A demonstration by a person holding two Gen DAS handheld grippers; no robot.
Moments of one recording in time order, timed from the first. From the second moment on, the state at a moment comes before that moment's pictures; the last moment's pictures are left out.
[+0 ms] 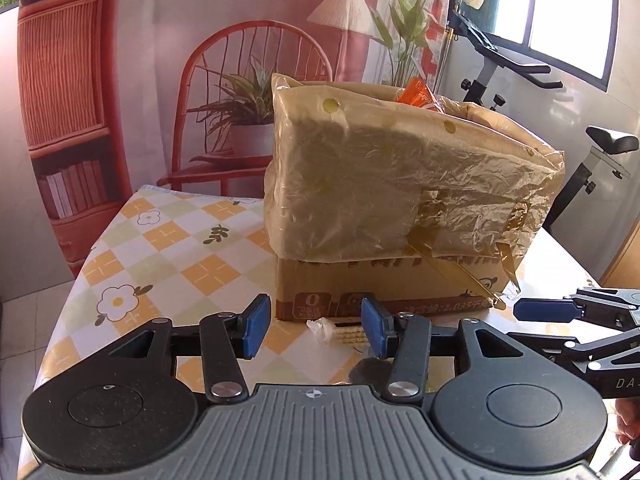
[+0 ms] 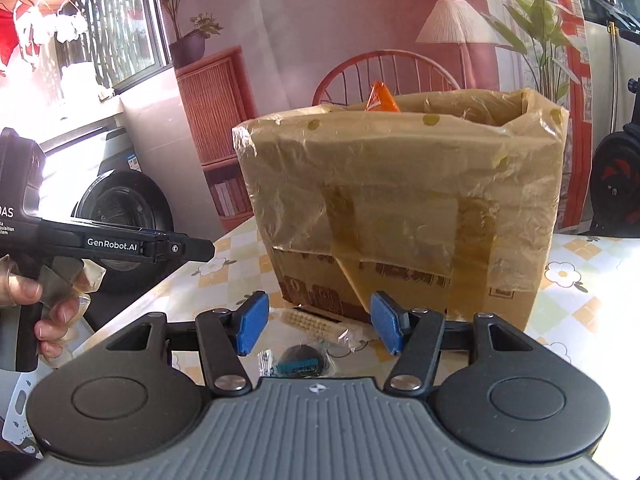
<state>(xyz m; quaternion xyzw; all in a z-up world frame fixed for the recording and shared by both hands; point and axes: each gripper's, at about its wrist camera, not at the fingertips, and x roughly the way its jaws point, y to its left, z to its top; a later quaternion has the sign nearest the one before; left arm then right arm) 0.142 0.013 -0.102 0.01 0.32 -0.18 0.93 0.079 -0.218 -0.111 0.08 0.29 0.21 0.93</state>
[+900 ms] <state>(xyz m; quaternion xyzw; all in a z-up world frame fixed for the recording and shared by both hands) 0.152 -0.003 -0.165 0.04 0.37 -0.22 0.90 0.122 -0.191 -0.190 -0.01 0.45 0.20 0.87</state>
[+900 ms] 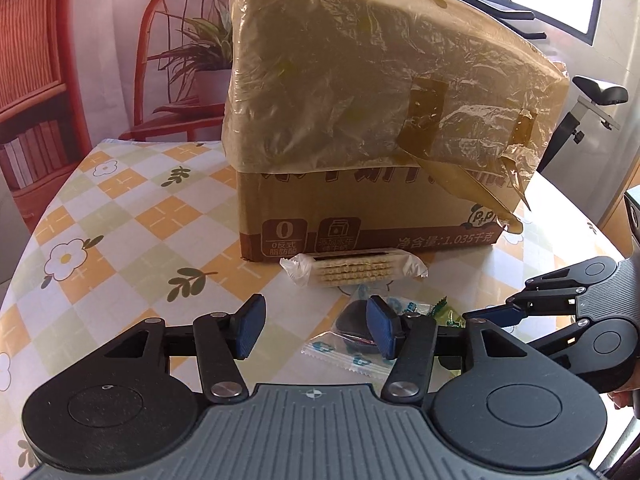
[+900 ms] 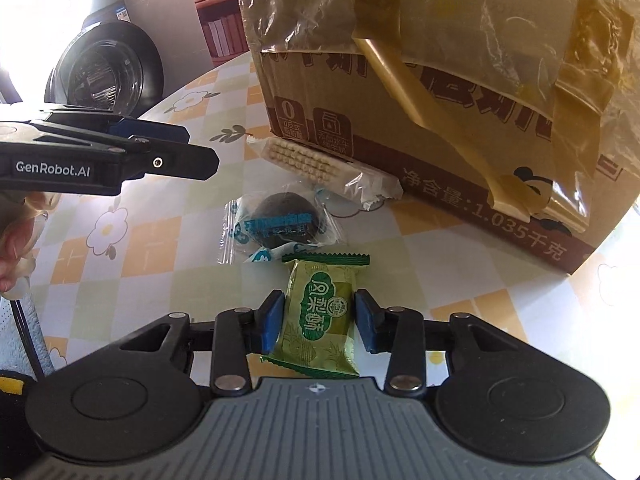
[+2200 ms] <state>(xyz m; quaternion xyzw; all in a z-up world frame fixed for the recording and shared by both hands) 0.116 -0.019 -0.176 0.02 0.36 -0.21 0.91 0.103 -0.246 -0.193 0.04 0.41 0.18 0.89</state>
